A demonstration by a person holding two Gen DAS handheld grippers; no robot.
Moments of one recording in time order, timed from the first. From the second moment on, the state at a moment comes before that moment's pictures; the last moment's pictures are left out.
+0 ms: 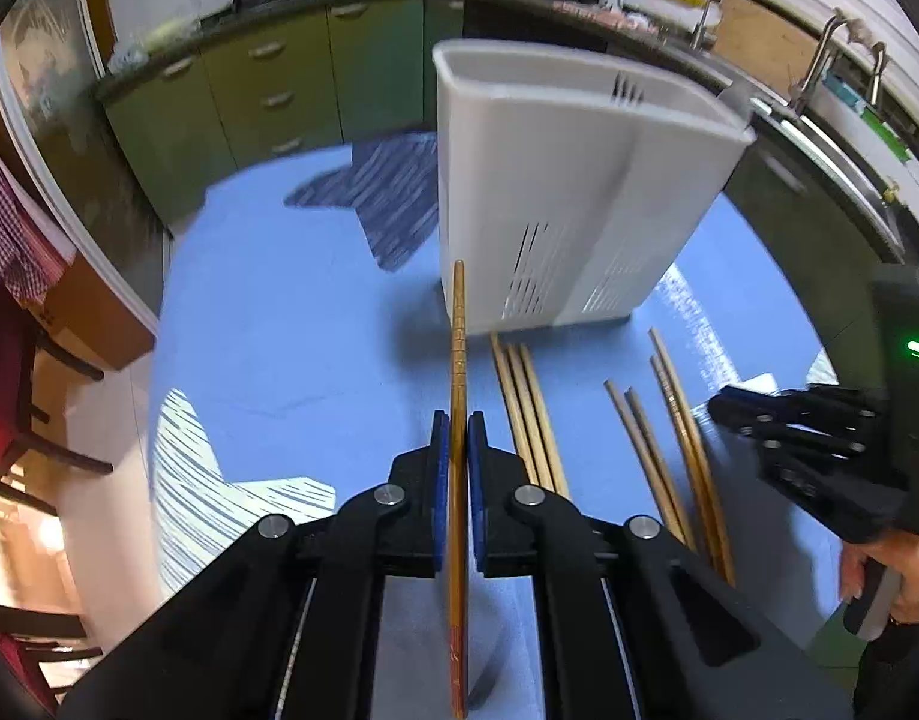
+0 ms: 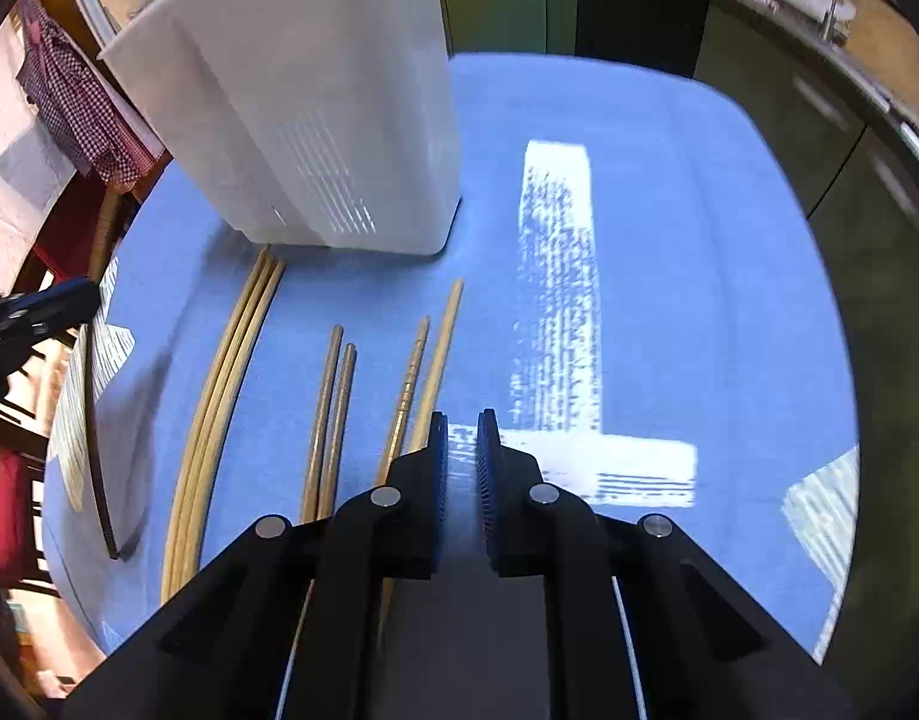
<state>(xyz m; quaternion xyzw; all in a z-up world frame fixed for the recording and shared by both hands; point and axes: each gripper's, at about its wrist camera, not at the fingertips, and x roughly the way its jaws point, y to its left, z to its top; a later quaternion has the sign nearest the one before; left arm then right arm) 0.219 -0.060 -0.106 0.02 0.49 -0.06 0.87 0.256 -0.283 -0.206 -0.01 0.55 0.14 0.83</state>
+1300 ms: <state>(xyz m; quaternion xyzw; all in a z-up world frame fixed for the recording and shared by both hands) 0.171 -0.049 -0.059 0.02 0.42 -0.10 0.90 0.235 -0.249 -0.148 0.01 0.50 0.16 0.85</state>
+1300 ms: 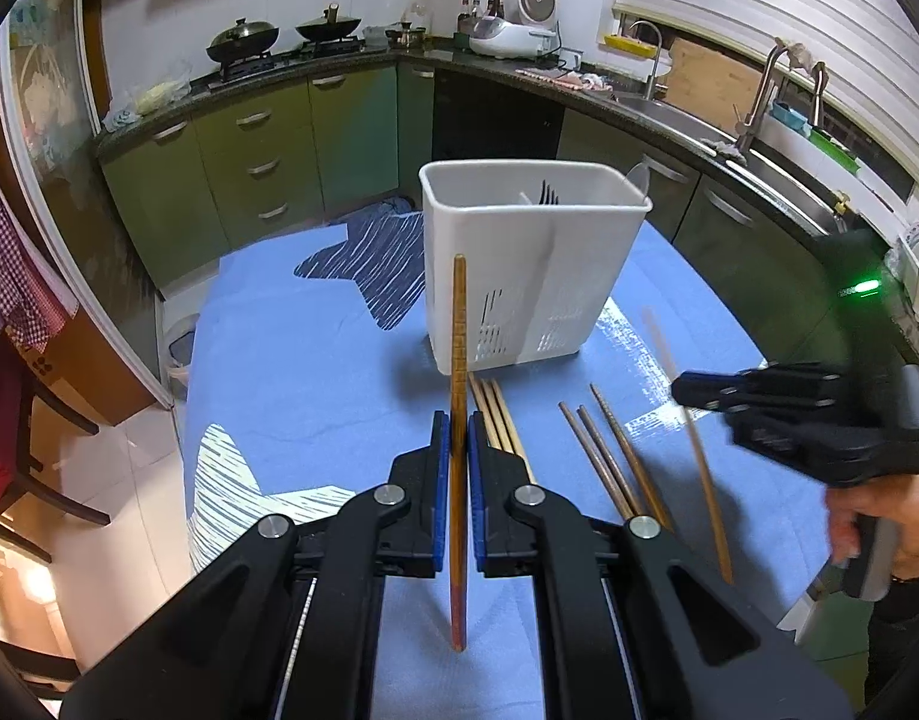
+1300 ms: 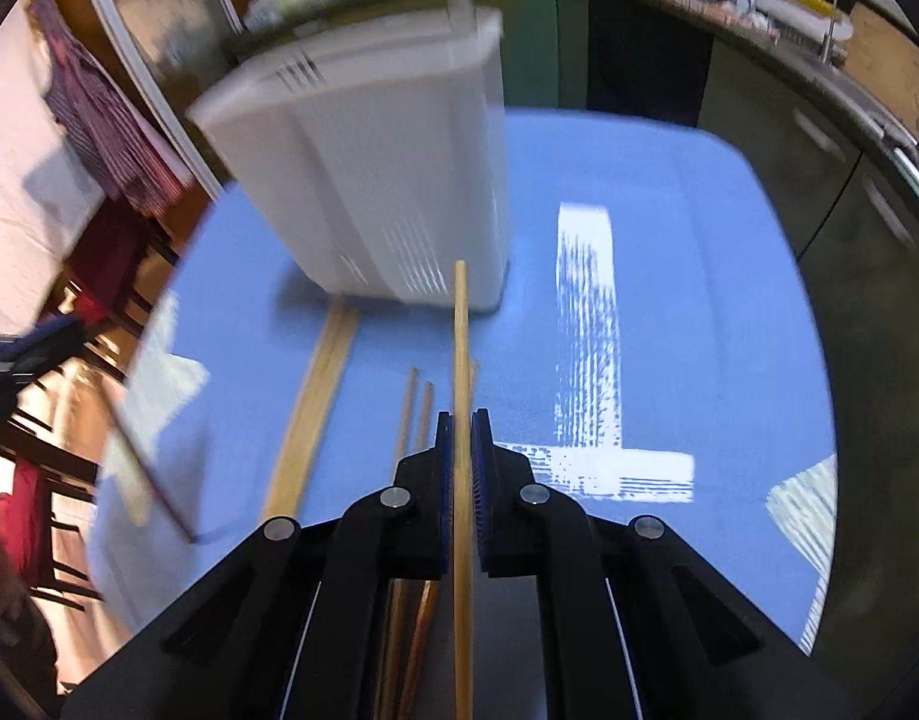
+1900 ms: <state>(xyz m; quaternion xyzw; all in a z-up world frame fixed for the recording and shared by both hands) 0.156 -0.054 -0.027 0.04 0.39 -0.11 0.91 0.156 -0.291 -0.051 0.02 0.40 0.20 0.90</state>
